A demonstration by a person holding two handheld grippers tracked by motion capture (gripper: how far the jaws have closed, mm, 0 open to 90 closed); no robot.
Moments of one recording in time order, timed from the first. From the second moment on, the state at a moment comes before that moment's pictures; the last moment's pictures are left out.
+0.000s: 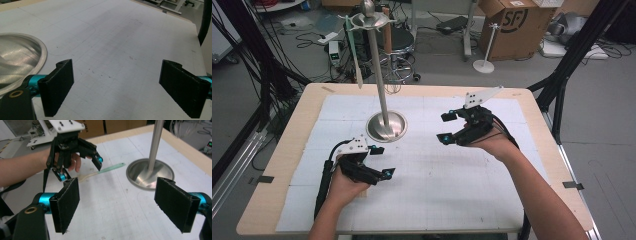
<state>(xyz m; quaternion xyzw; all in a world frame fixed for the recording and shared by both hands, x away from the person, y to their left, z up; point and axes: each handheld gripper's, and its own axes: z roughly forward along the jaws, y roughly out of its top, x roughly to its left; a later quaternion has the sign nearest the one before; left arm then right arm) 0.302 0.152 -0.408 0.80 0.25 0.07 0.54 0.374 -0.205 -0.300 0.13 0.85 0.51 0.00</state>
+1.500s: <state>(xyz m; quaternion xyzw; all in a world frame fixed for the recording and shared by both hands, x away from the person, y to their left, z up) 0.301 0.148 -0.408 0.80 0.25 0.06 0.54 0.332 -0.229 -0.377 0.20 0.86 0.48 0.00</state>
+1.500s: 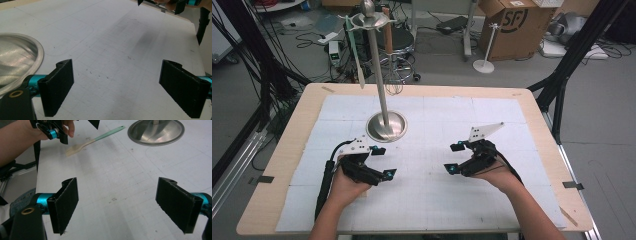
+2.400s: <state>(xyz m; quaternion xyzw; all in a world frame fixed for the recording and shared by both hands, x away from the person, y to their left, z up) 0.302 0.148 -0.409 0.80 0.25 0.06 0.54 0.323 -0.233 -0.398 0.21 0.84 0.50 0.00</state>
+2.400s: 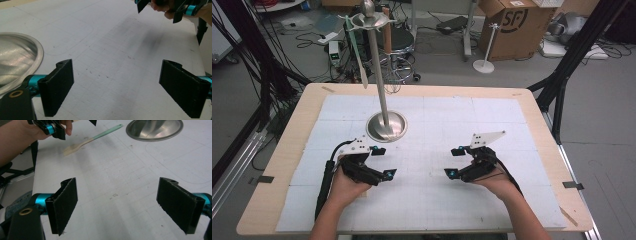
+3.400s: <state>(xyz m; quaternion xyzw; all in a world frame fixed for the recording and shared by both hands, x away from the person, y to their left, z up) 0.302 0.149 -0.408 0.80 0.25 0.06 0.54 0.312 -0.255 -0.402 0.23 0.83 0.50 0.02</state>
